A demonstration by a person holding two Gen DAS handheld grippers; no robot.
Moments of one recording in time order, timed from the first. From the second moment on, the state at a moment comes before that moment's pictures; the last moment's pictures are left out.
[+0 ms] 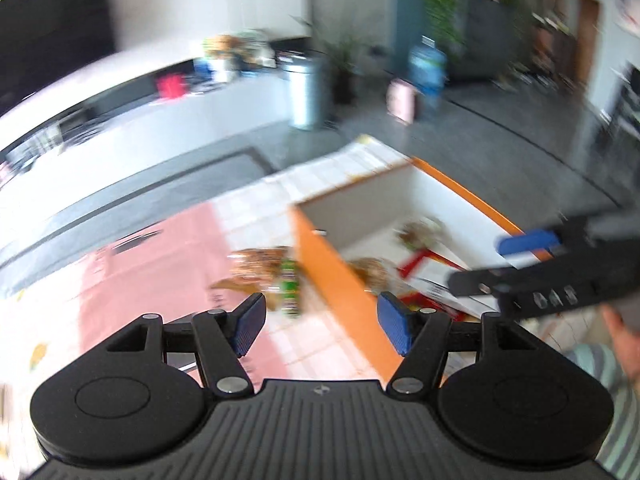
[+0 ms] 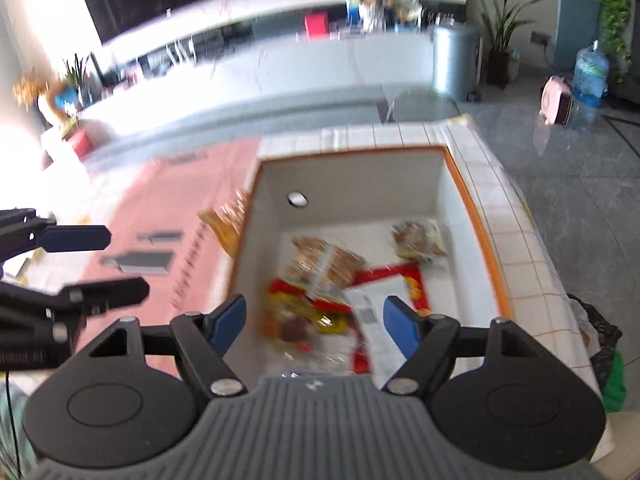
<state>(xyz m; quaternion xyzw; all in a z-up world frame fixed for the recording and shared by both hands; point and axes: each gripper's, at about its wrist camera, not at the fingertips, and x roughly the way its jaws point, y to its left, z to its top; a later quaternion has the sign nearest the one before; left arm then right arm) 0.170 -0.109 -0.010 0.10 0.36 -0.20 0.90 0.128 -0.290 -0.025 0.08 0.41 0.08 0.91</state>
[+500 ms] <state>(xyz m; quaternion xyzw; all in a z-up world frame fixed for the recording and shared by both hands) 0.169 -0.021 -0.033 0.00 0.35 -0.17 0.92 0.095 -0.180 -0.046 0.07 0.34 0.04 0.94</state>
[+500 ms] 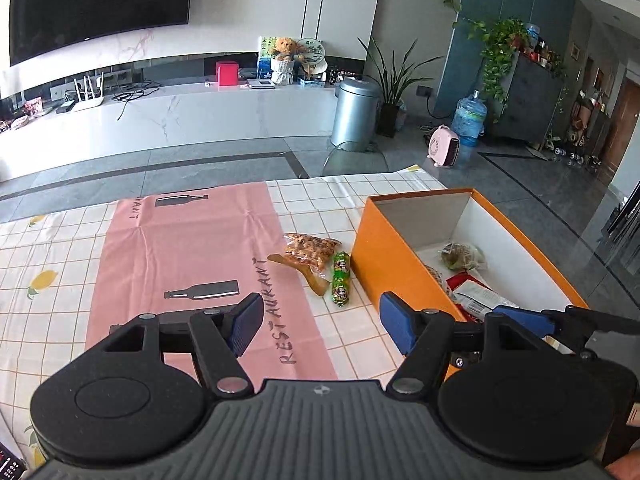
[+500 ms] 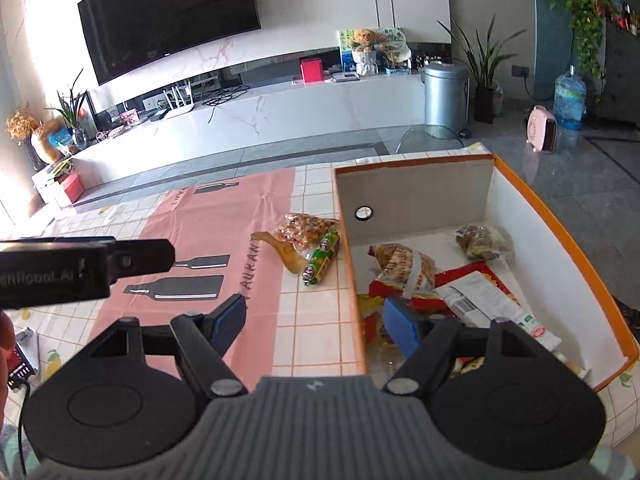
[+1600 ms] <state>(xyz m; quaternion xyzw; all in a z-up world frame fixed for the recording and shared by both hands) 0.293 0.005 -0.135 -0.10 0.42 -0.24 0.87 0.227 -0.101 -0.154 -0.04 0.34 -0.07 0.94</state>
